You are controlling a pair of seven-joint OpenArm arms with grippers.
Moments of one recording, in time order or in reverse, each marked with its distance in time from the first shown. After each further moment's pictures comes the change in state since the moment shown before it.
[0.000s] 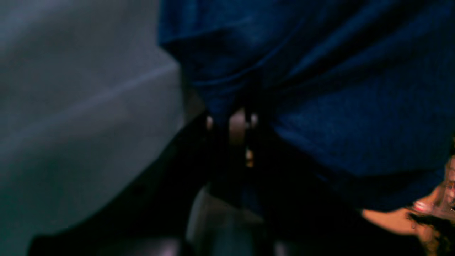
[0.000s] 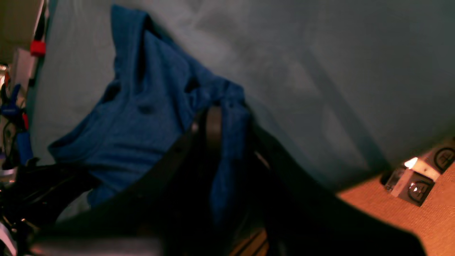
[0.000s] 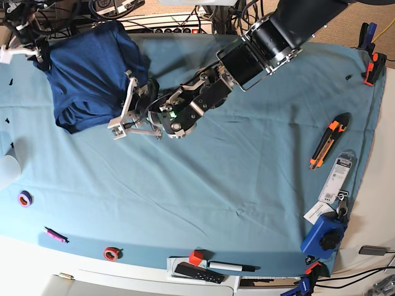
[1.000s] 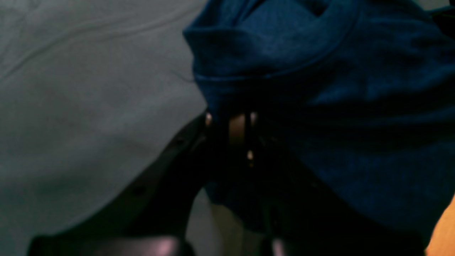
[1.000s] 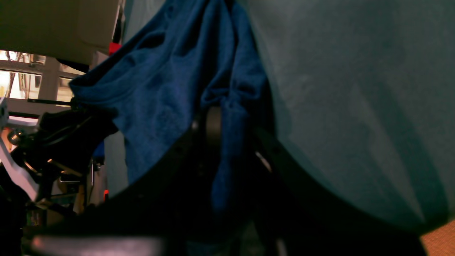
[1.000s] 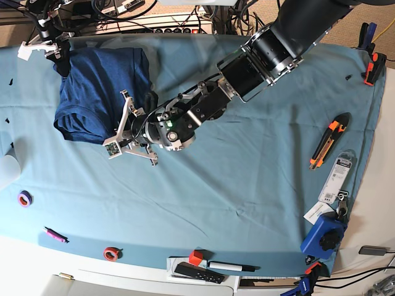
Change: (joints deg) left arm -3.7 0.0 0.0 0.0 7.1 0.2 -9.9; right arm 0.3 -9.1 -0.1 0.0 11.4 4.8 0.3
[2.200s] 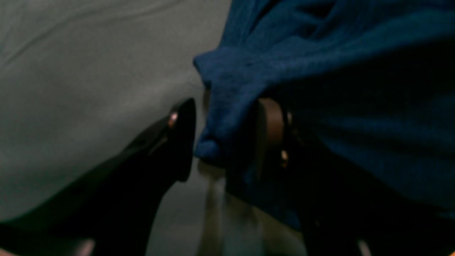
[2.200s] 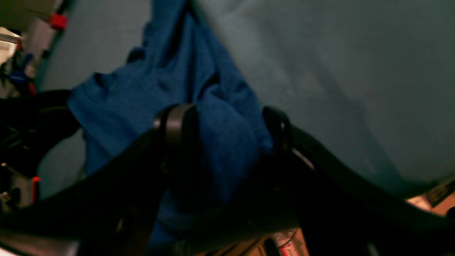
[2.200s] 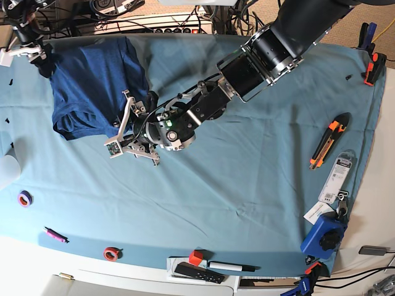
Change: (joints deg) left arm -0.2 0.0 0.0 0.0 0.7 1.1 1.7; right arm -1.0 9.9 -0.3 0.0 -6.9 3.8 -0.4
